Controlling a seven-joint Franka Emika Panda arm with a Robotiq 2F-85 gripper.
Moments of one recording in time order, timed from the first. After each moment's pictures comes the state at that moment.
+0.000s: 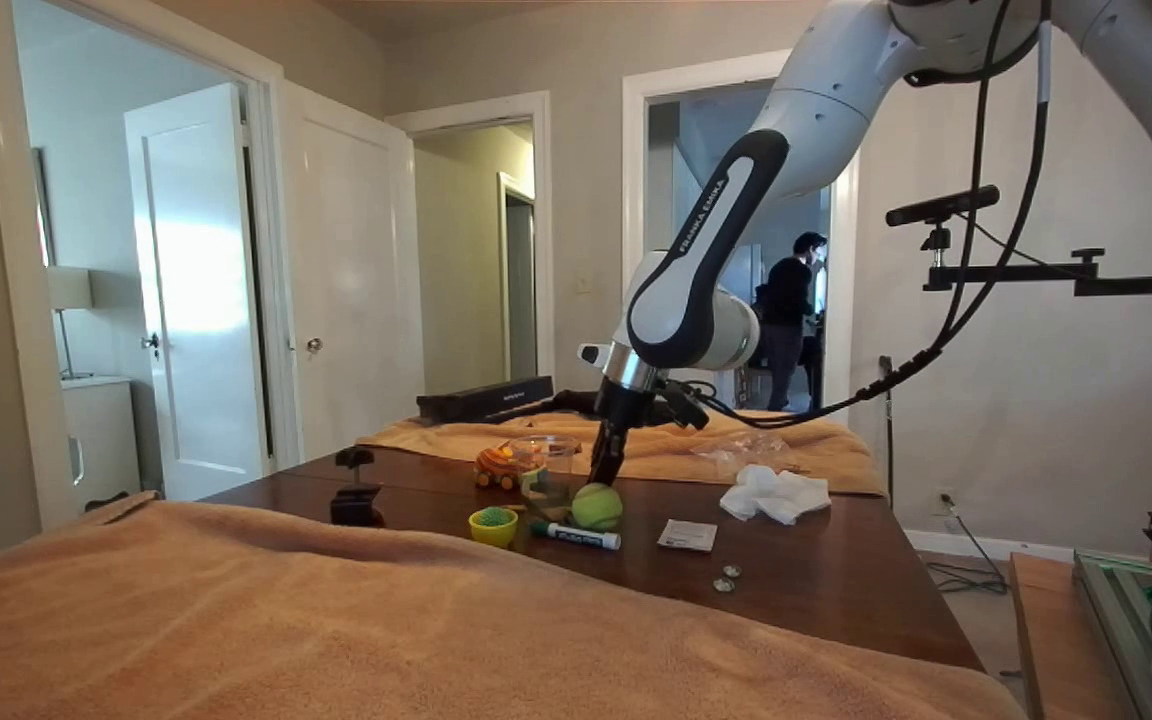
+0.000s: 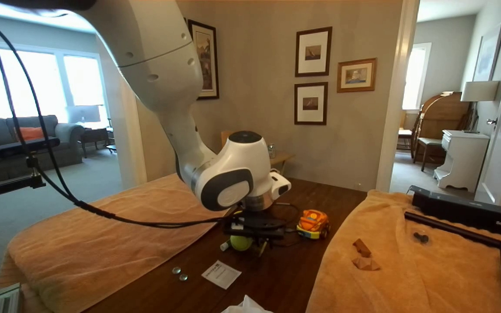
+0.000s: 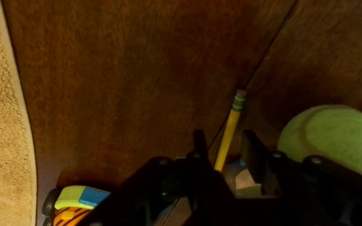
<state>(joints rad) -0.53 0.53 0.38 -2.25 -0.09 3.03 -0.75</state>
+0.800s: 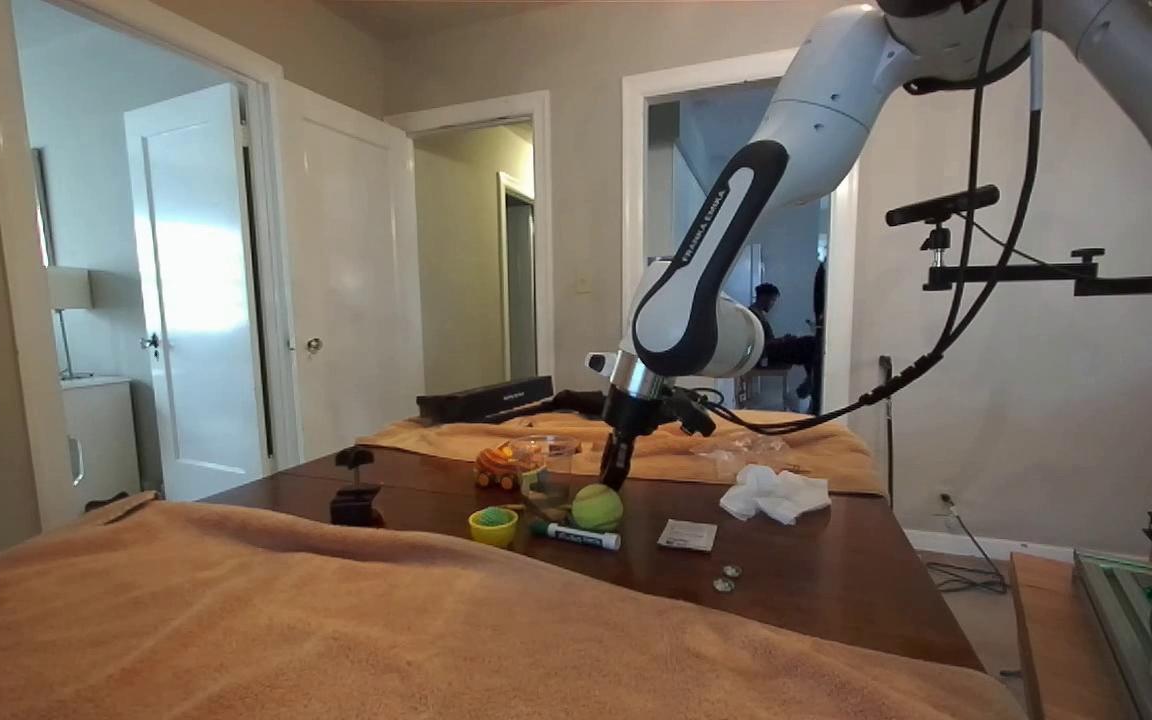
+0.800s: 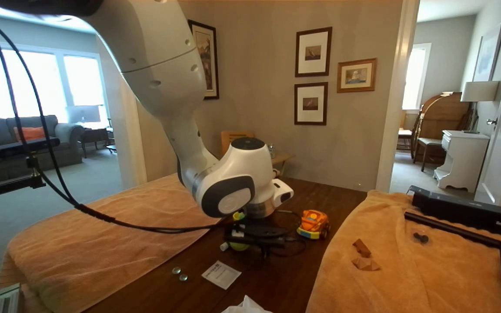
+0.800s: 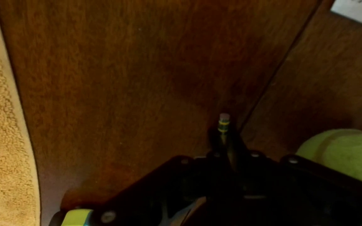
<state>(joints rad) -0.53 0.55 0.36 -2.25 -0.09 3.03 -0.75</state>
